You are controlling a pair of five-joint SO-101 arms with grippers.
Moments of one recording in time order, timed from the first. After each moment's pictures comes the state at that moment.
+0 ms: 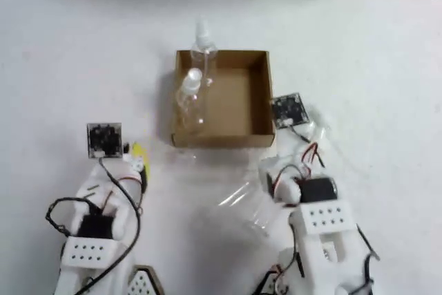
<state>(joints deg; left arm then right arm) -2.9 -76.3 97.3 25.9 6.7 -11.3 -51.6 67.2 51.5 7.3</state>
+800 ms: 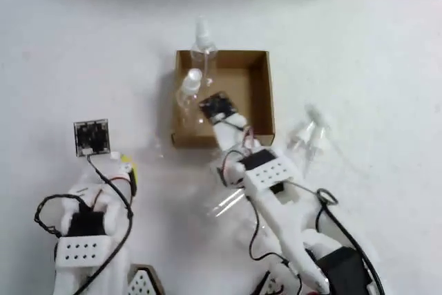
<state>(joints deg) -9.2 -76.3 92.6 40.4 6.7 -31.6 -18.6 54.6 38.2 7.3</state>
